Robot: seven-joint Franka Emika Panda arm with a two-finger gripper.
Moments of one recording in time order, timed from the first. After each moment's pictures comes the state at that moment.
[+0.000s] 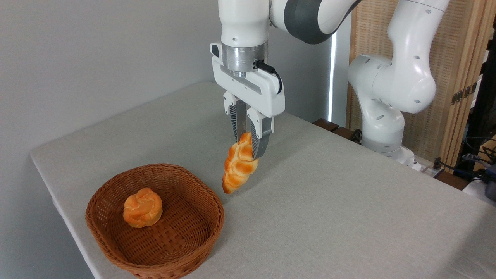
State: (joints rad) arm -0.20 -0.44 0.08 -2.34 -0.05 1.96 0.74
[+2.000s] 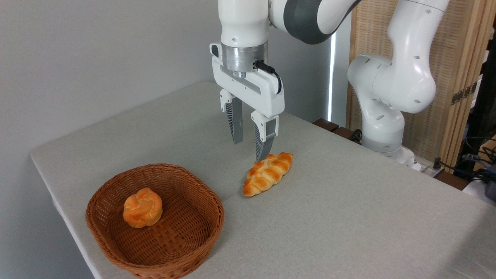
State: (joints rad) arm -0.20 -0.44 0.08 -2.34 -0.05 1.96 0.74
